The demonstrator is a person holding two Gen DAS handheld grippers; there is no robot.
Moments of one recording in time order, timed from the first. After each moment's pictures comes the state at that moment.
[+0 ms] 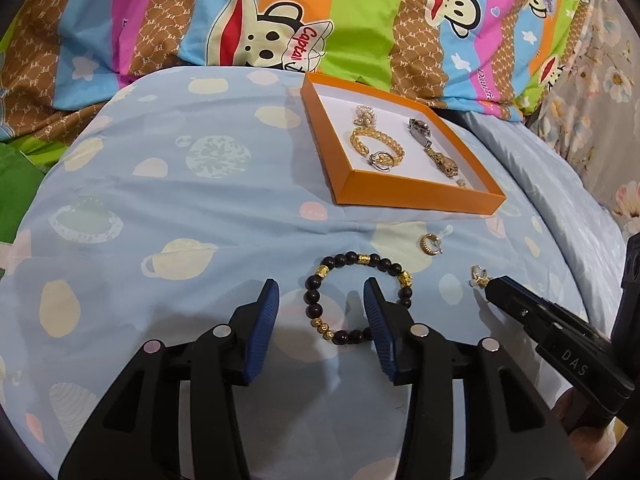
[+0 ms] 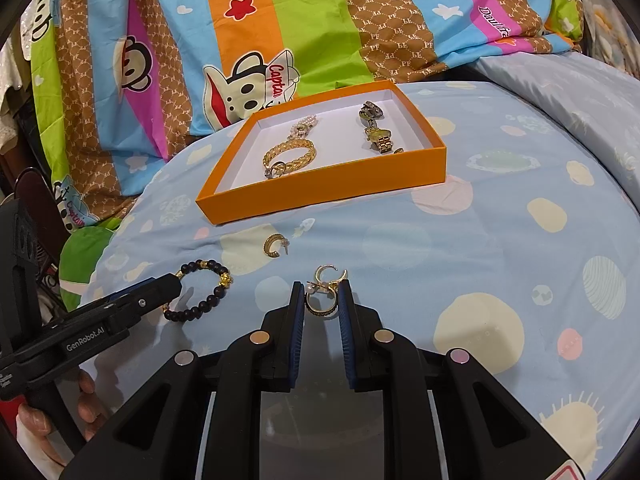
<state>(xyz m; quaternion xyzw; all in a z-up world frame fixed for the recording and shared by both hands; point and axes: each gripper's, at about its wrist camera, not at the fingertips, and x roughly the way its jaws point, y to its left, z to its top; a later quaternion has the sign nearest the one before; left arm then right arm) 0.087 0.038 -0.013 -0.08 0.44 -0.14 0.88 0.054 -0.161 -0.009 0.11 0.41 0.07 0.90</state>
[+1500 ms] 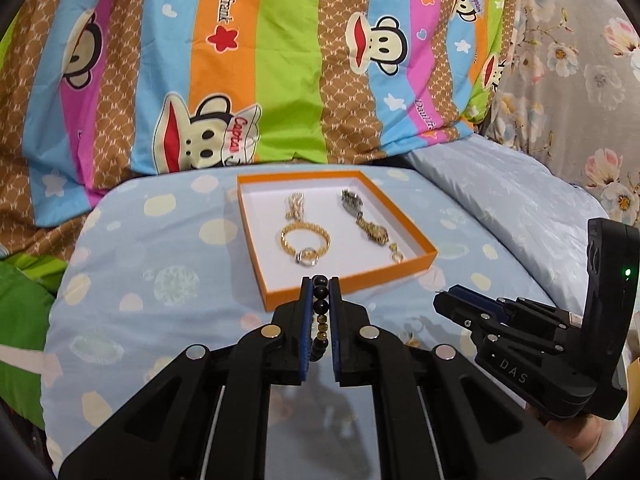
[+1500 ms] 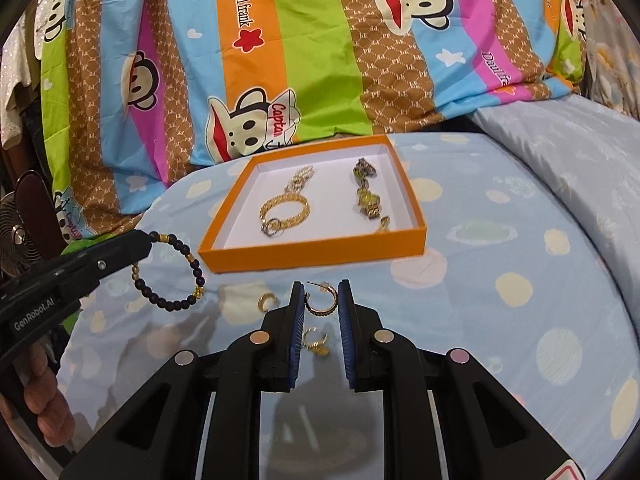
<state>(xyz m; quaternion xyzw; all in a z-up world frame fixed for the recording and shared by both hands) 0.091 -0.003 0.072 -0.01 0.34 -0.20 0.92 0.070 -0.179 0.032 0.07 0.36 0.06 0.93</state>
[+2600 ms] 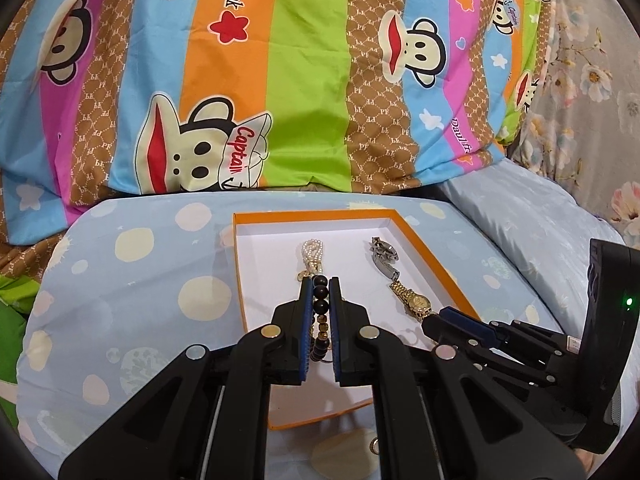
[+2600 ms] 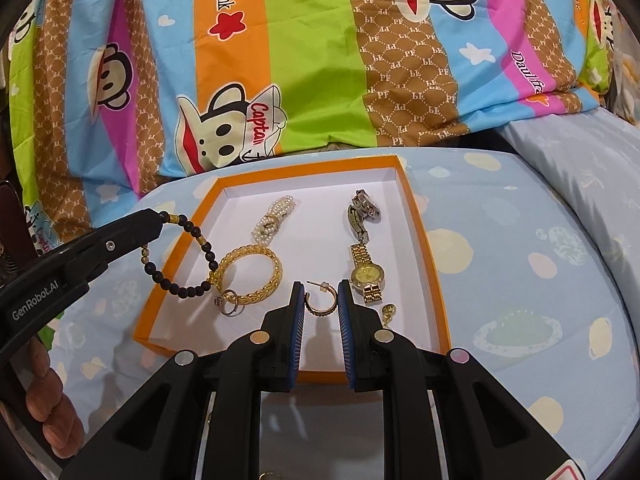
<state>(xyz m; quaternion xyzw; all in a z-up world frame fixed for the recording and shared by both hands) 0.194 -0.022 0.049 -0.04 0.34 -0.17 0.92 0.178 -0.182 0.012 0.06 0.38 0.07 0.92</state>
